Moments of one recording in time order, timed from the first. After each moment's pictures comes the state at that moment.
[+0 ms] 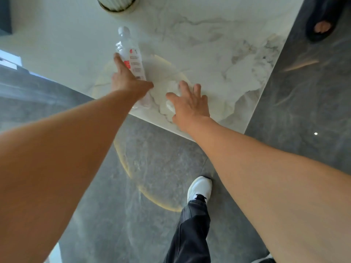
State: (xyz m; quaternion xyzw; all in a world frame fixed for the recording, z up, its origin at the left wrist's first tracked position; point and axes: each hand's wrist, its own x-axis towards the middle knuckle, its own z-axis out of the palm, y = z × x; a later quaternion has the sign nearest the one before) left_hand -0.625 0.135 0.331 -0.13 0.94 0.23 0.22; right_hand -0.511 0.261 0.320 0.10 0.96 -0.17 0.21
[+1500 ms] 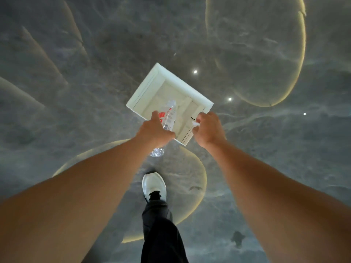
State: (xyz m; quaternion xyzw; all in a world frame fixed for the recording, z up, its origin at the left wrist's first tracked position) left_hand 0.325 0.659 0.250 0.54 0.67 -0.12 0.49; right_hand 0.491 0.627 0.252 0.79 0.51 -0.32 0.04
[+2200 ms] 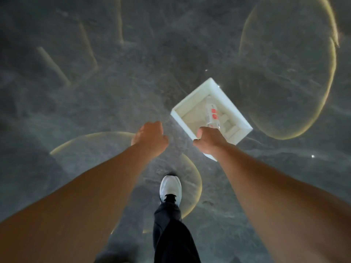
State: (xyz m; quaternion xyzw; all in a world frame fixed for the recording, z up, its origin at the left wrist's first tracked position) left_hand 0.167 0.654 0.258 0.54 0.74 -0.09 0.39; right_hand 0.355 0.670 0.258 0.68 0.58 -0.39 0.22
